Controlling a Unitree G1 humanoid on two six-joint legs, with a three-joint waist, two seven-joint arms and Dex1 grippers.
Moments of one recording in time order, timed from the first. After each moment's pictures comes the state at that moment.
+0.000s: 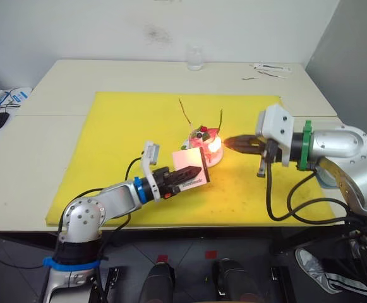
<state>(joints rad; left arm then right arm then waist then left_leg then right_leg) -0.28 0.43 0.13 -0.25 -1.33 1.09 -0.25 -0.72 -0.68 0.14 -0.41 0.35 0.65 0.89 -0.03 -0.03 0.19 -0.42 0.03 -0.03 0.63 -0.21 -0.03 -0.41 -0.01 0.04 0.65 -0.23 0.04</state>
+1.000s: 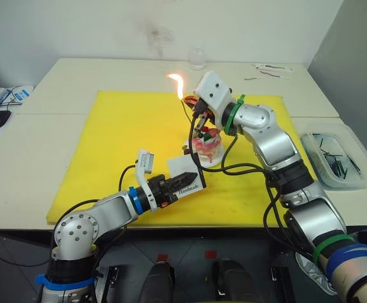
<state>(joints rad) -0.22 0.40 0.14 -0.35 -1.40 1.06 -0.14 -1.03 -0.23 0.28 0.33 -0.05 0.29 0.60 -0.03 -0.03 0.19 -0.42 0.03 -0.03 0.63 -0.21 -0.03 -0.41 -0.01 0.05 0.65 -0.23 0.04</state>
